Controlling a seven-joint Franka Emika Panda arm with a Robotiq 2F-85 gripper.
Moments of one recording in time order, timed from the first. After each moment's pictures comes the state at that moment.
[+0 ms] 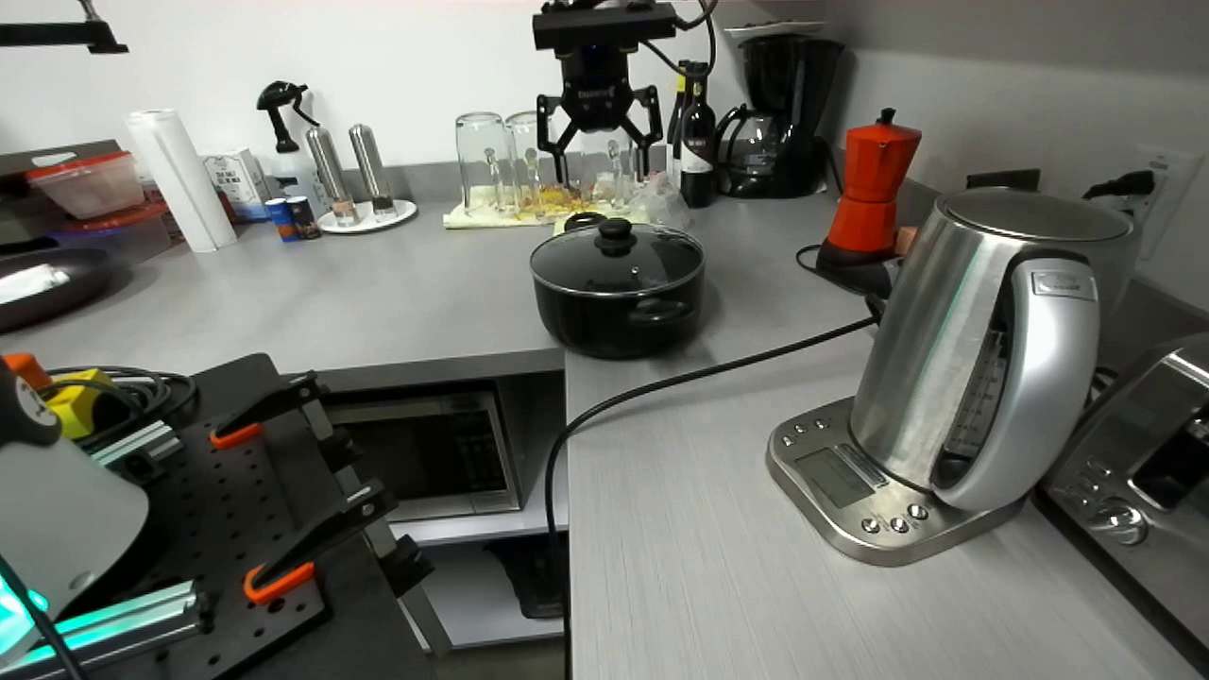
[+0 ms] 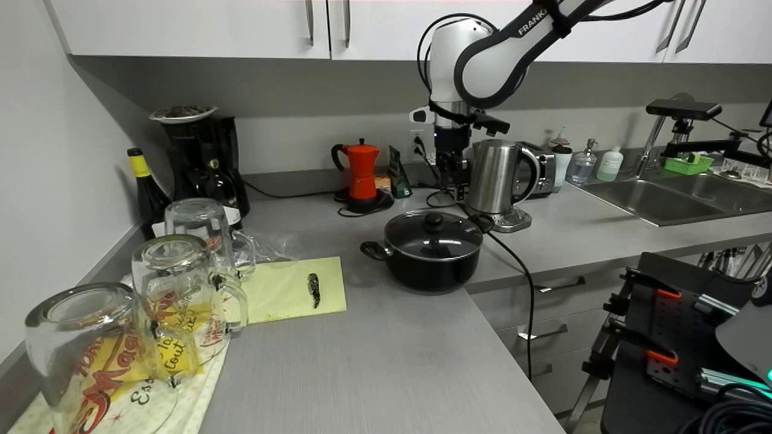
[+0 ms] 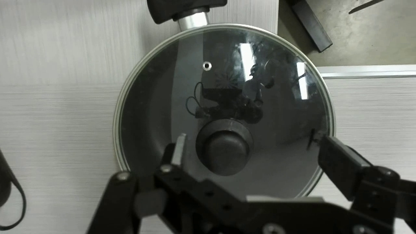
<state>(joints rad) 0.02 0.32 0.08 -2.01 -0.17 2.28 -0.71</state>
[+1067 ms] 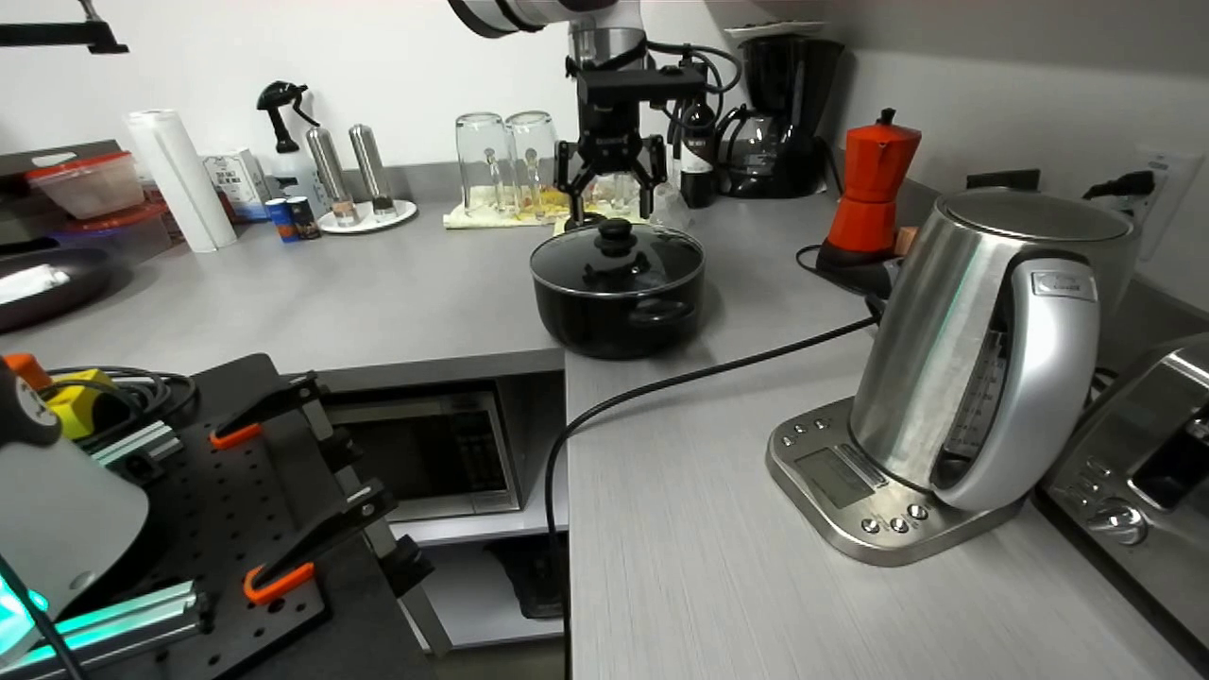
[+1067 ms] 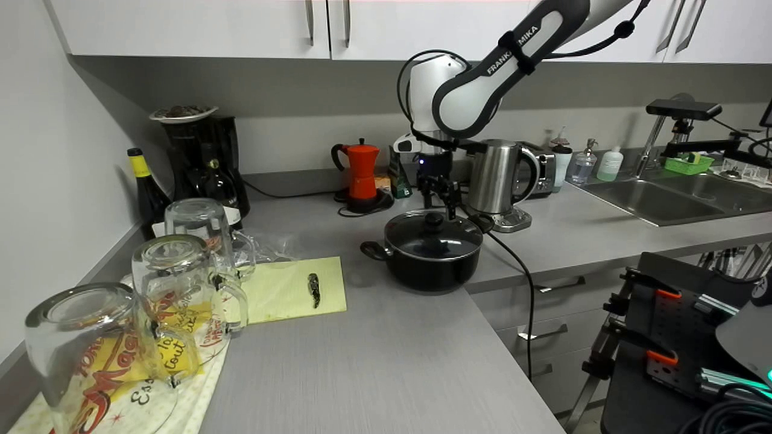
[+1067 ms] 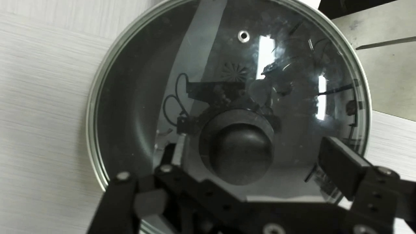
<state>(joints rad) 0.02 0.49 0.10 -1.88 -0.20 2.28 -0.97</state>
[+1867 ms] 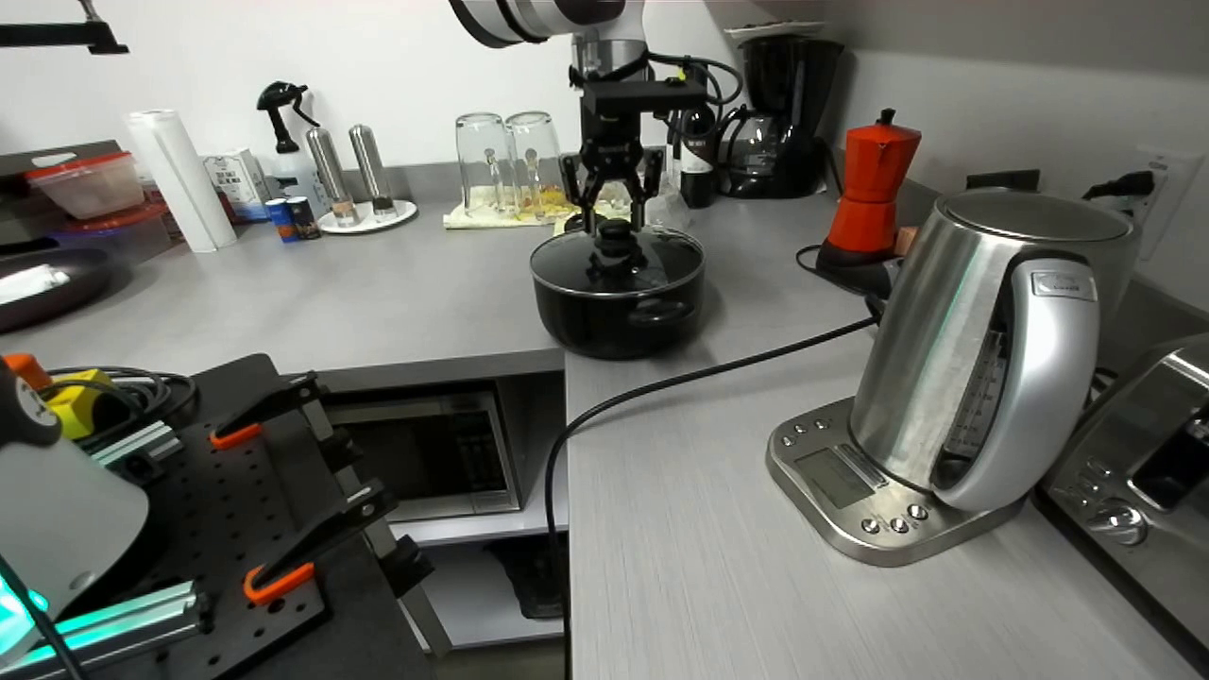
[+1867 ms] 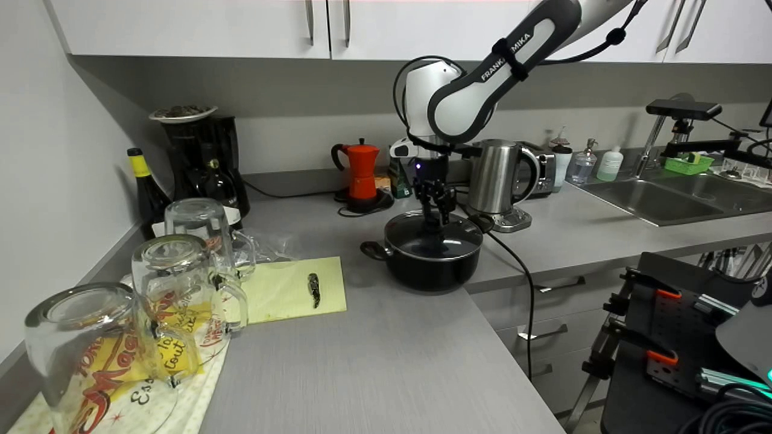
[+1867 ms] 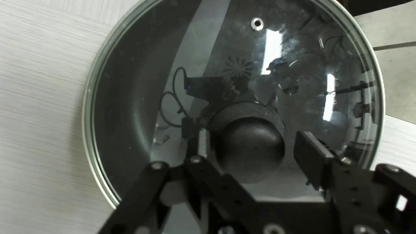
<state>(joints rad) 0.02 0.53 0.10 -1.85 -0.20 2.28 -1.01</state>
